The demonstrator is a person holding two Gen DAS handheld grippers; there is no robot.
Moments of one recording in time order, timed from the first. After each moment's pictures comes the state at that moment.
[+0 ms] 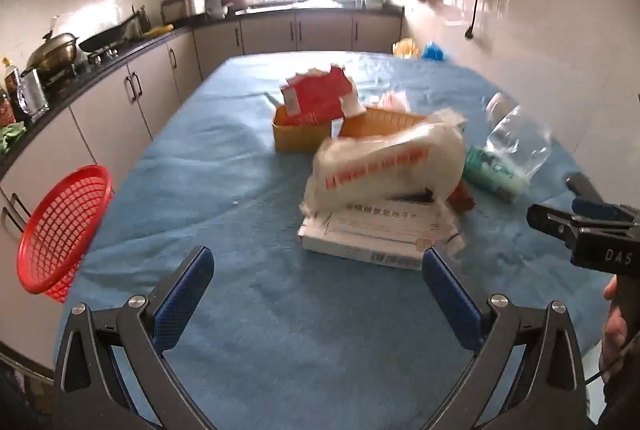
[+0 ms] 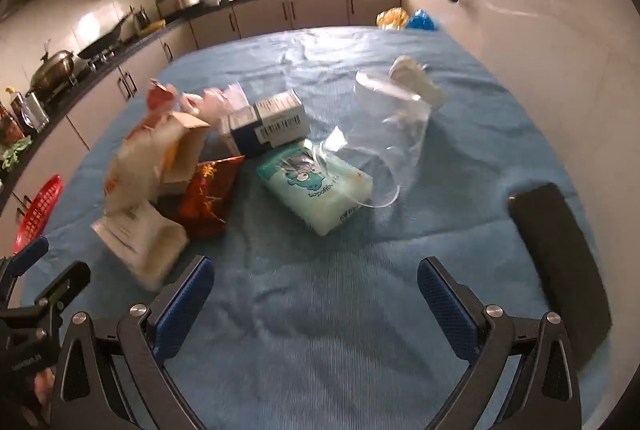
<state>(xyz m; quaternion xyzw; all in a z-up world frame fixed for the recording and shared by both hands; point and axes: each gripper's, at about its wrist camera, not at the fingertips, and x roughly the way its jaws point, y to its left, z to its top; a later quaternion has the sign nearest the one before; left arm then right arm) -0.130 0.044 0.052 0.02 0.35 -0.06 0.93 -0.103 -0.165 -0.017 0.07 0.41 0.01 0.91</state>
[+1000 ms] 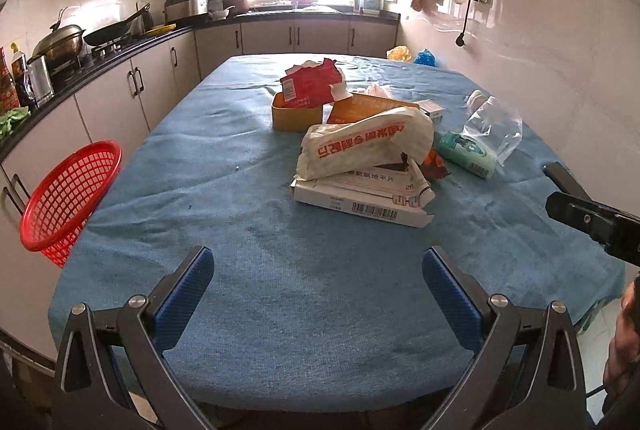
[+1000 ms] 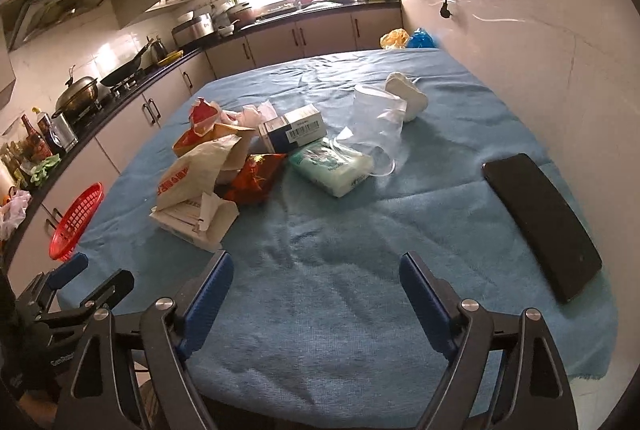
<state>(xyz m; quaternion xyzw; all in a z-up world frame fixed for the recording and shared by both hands) -0.160 0.043 0.043 0.01 0.35 -0.07 0.93 -0.179 -0.171 0.006 0.11 0.37 0.04 0.92</state>
